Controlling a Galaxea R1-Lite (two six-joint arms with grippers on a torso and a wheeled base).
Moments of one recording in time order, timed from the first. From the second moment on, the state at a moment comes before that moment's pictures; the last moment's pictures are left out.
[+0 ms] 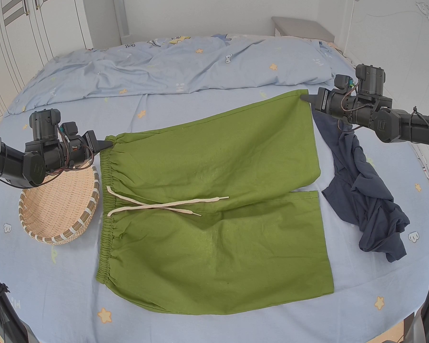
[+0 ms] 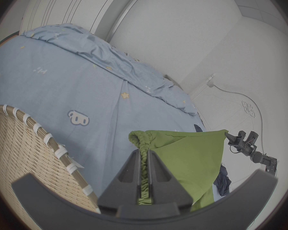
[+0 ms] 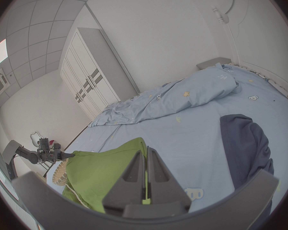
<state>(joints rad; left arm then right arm) 0.09 2.03 -1.27 -0.46 -0.51 -0.42 0.15 2.20 -1.84 -0.21 0.44 0.23</state>
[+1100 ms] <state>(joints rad) 0.06 2.07 -1.25 -0.65 -0.44 -0.49 0.15 2.29 -1.92 -0.21 0.40 0.24</state>
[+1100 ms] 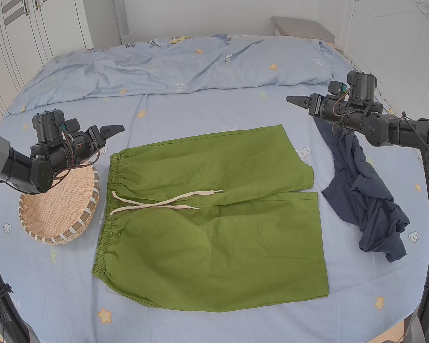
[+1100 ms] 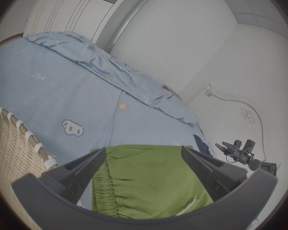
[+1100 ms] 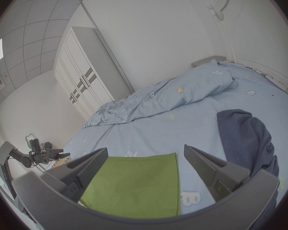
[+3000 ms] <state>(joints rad) 0.12 1.65 -0.13 -0.70 -0.52 -0.55 0.18 1.41 -0.49 -0.34 0.50 0.43</state>
